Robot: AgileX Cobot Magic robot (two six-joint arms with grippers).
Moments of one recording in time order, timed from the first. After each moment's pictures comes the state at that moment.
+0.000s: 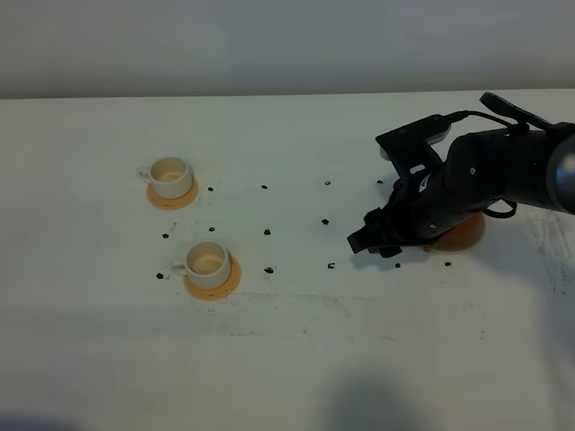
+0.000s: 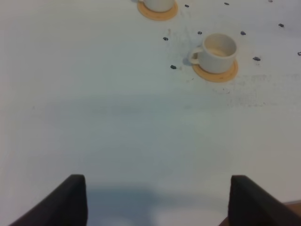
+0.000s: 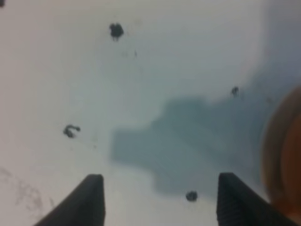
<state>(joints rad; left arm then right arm) -0.02 0.00 -0.45 -0.14 1.06 0.06 0.53 1.89 -1.13 0.19 0.50 -0.19</state>
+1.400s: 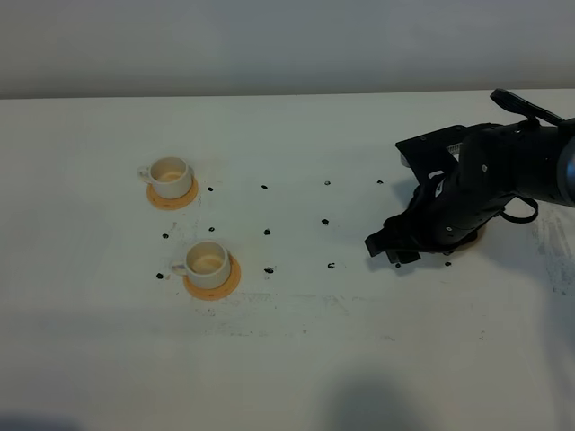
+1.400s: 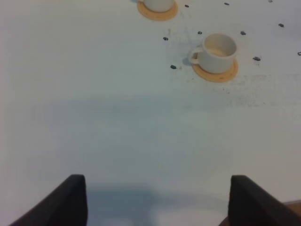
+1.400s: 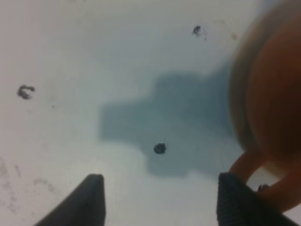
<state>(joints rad) -0.02 0.00 -0.45 -0.14 1.06 0.06 0.49 1.89 -1.13 0.11 0.59 -0.07</state>
